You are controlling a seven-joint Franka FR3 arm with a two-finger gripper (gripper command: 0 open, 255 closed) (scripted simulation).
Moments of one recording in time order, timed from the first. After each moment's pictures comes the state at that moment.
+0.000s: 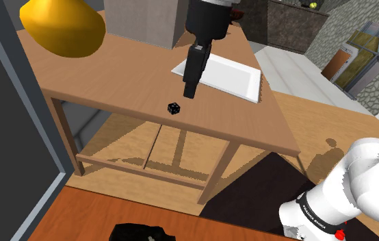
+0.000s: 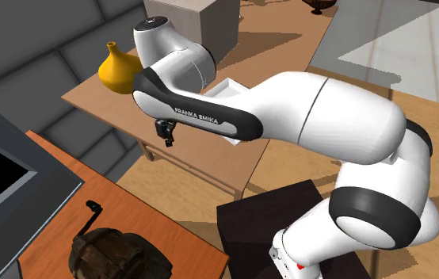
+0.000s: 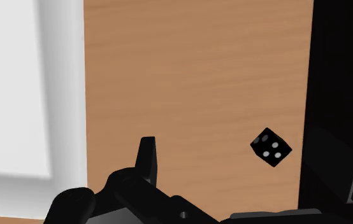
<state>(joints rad) 0.28 -0.16 0.39 -1.84 0.05 1.68 -0.04</state>
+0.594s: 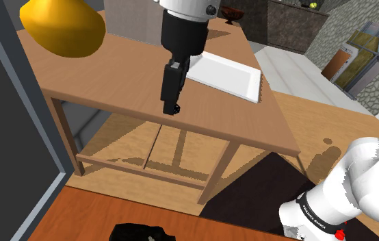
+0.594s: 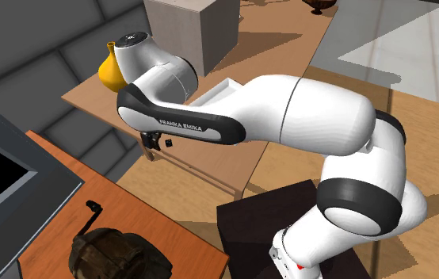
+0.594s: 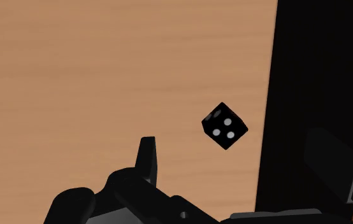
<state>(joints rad) 0.32 -0.07 0.44 -1.80 0.03 1.74 -0.03</state>
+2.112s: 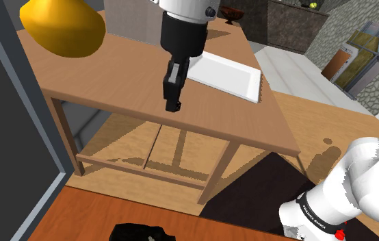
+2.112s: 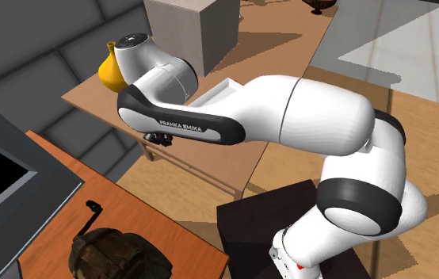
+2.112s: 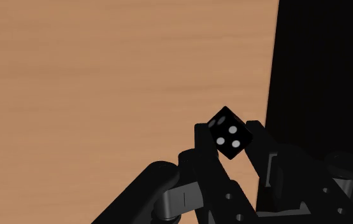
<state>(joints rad) 0.32 -0.07 0.44 -1.81 0.03 1.75 -0.03</state>
